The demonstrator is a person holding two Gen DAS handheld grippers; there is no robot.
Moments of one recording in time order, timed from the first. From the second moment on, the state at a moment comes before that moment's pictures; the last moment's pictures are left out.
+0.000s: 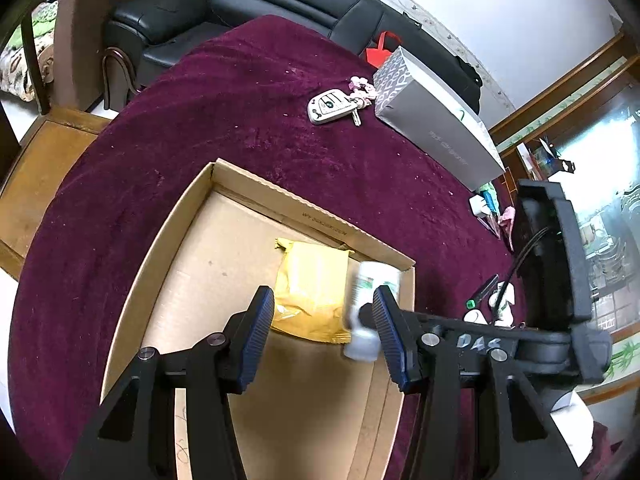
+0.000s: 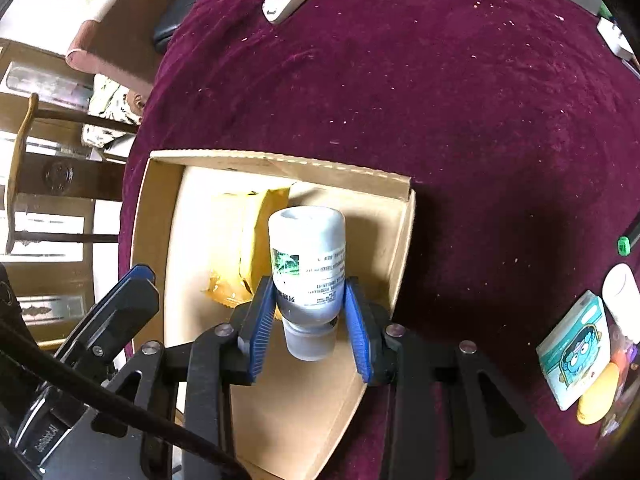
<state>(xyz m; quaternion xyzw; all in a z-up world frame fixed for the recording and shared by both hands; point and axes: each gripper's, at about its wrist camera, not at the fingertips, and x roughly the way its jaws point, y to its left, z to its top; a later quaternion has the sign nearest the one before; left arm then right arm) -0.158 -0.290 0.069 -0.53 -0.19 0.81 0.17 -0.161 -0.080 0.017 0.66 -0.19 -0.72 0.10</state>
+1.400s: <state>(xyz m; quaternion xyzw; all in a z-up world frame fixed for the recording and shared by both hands) -0.085 -0.043 0.015 -0.60 -0.15 0.78 0.11 0.109 0.248 0.082 0.47 -0.37 -0.80 -0.07</state>
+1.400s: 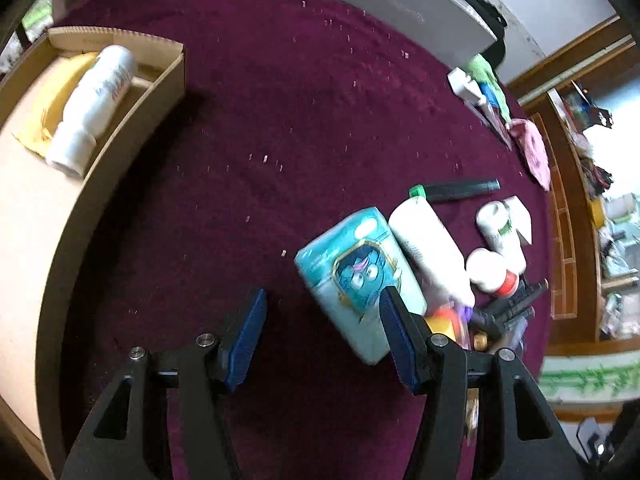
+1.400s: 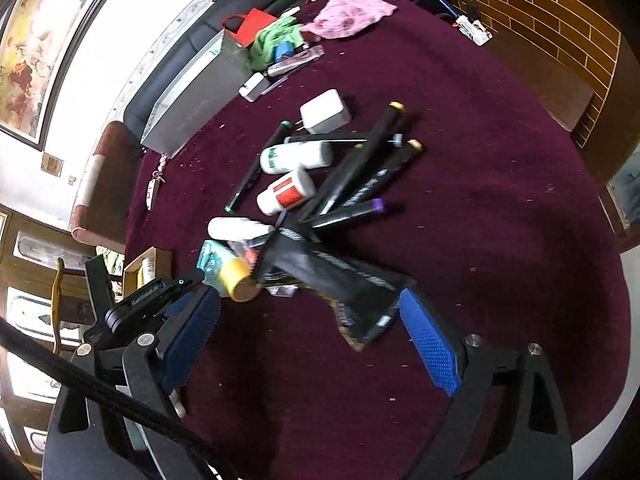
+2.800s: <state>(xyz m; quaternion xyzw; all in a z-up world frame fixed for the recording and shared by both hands) -0.032 -0.045 0.029 -0.55 -0.01 0.82 0.16 0.028 0.175 0.084 0.54 -0.22 -0.81 0.05</state>
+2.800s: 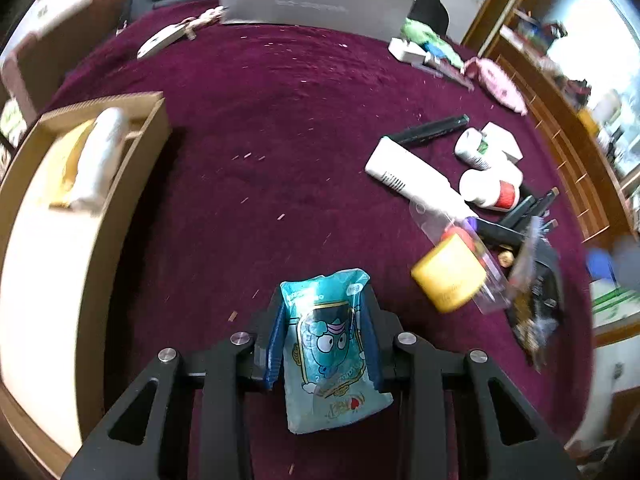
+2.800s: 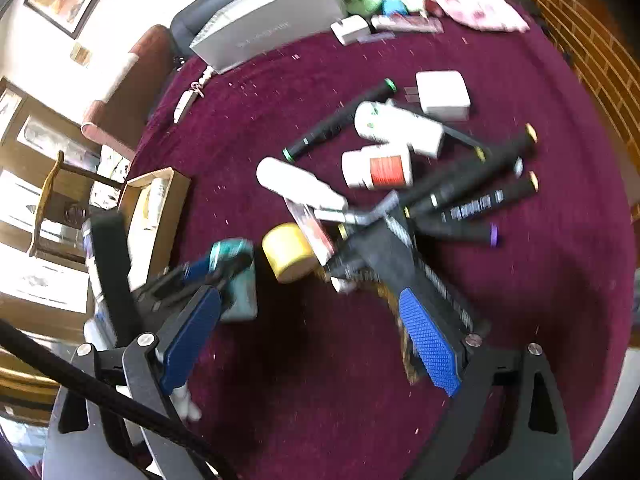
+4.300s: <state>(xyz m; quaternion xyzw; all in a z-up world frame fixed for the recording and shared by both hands) 0.021 -0.155 0.080 -0.52 -0.12 0.83 0.17 -0.041 0.162 0.068 0.58 -0.23 -0.78 0.10</state>
